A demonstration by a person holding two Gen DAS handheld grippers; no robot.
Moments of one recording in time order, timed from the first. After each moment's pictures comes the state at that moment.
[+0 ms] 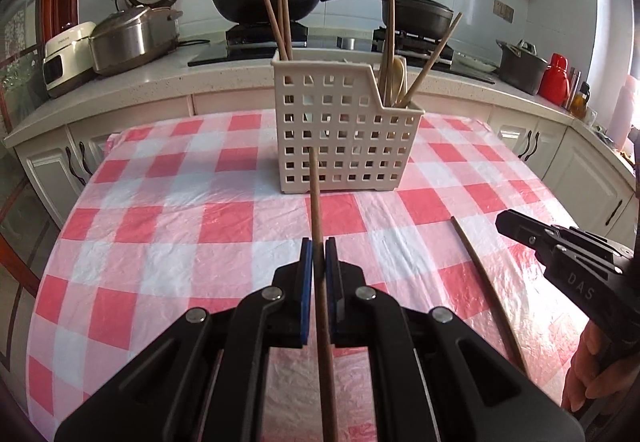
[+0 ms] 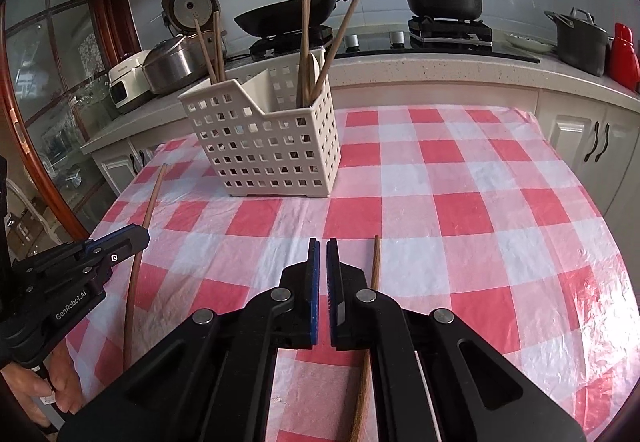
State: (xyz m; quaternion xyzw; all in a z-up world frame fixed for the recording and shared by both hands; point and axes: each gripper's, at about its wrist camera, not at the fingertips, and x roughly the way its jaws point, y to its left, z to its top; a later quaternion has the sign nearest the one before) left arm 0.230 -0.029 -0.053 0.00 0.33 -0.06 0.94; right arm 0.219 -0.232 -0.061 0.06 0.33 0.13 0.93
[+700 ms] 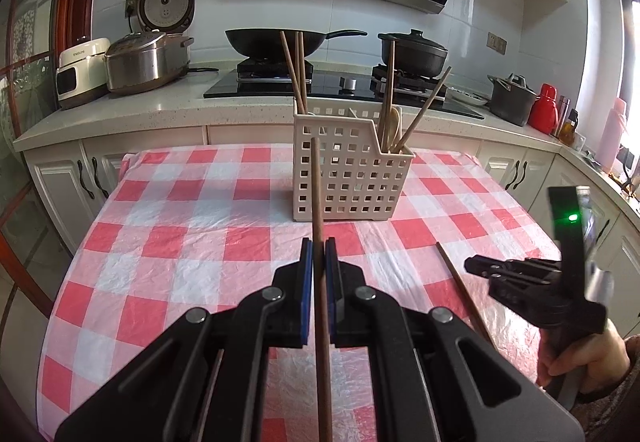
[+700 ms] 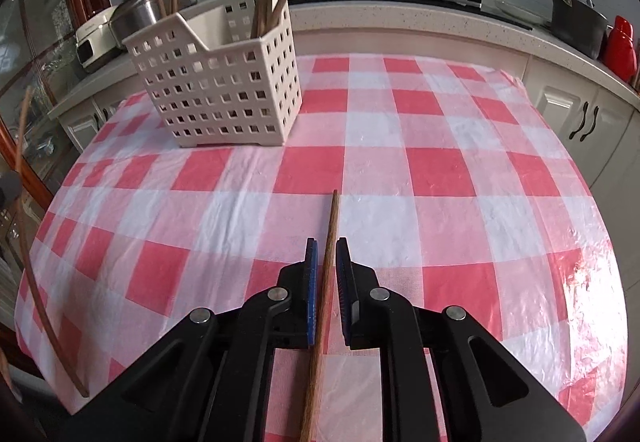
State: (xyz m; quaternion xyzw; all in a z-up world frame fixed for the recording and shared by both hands) left arm 0.192 -0.006 -0.018 -0.02 0.28 -0.07 0.96; right arm 0.252 -0.240 -0.101 0.02 0.42 0.08 0.90
